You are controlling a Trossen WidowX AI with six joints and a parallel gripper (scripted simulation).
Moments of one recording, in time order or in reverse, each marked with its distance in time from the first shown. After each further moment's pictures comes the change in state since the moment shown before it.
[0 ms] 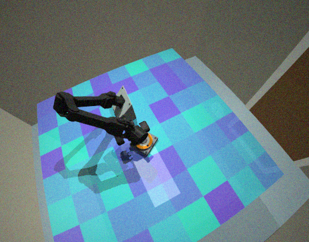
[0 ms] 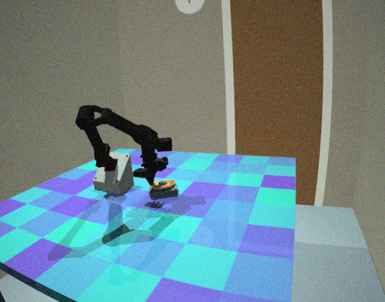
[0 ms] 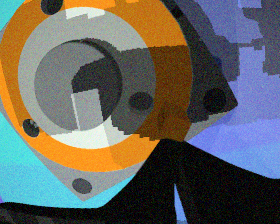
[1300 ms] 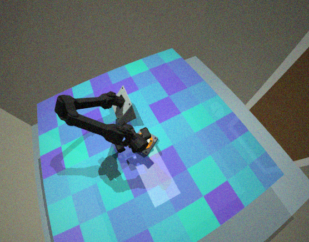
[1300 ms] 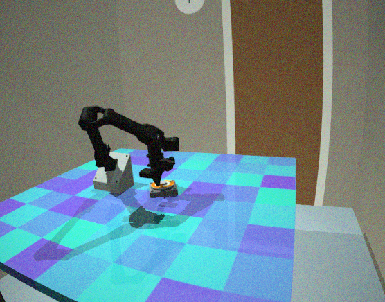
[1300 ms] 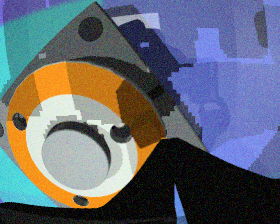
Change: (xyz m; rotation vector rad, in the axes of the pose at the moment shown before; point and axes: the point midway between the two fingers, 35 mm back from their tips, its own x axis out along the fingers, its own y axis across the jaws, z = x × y) arm -0.007 -0.012 0.040 0.012 -0.012 0.000
